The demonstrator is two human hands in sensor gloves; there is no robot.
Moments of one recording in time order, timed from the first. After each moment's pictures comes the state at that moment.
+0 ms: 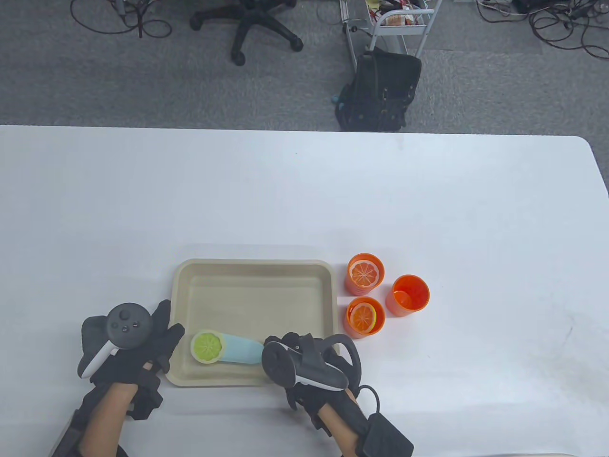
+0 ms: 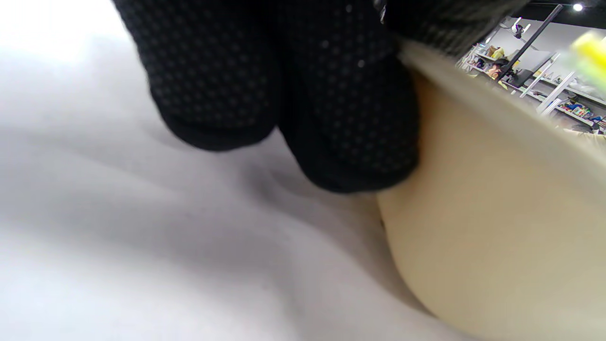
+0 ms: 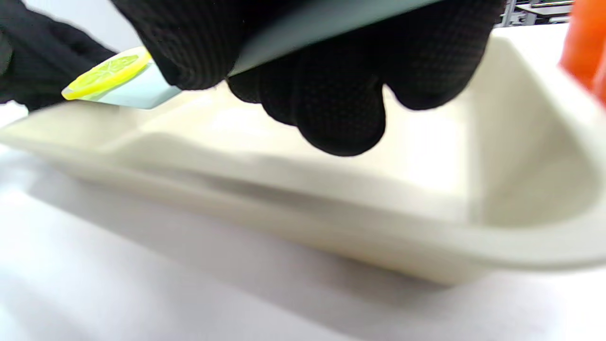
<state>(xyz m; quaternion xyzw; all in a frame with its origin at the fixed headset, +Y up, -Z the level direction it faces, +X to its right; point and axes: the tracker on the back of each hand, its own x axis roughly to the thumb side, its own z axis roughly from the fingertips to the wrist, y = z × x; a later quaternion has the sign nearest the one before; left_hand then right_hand) -0.289 -0.753 -0.102 -0.17 0.03 0.24 0.95 0.020 -0.702 -0.099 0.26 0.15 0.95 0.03</state>
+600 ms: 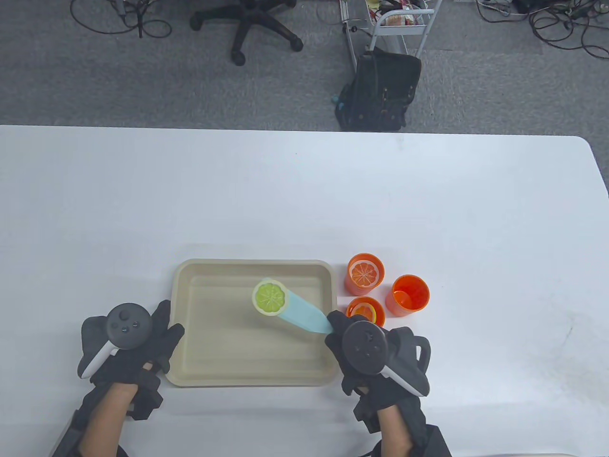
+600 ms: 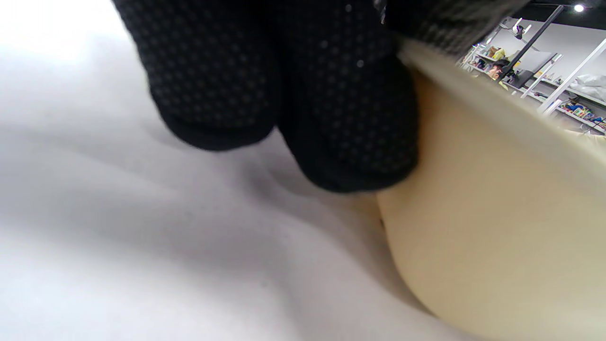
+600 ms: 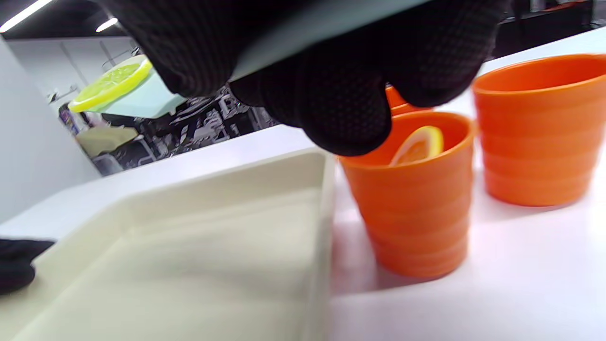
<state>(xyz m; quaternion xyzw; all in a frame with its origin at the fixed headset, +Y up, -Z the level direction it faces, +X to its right) -0.290 -0.753 -0.101 -0.17 0.03 0.24 0.95 0.132 -0.648 -0.114 0.11 0.09 0.98 0.15</state>
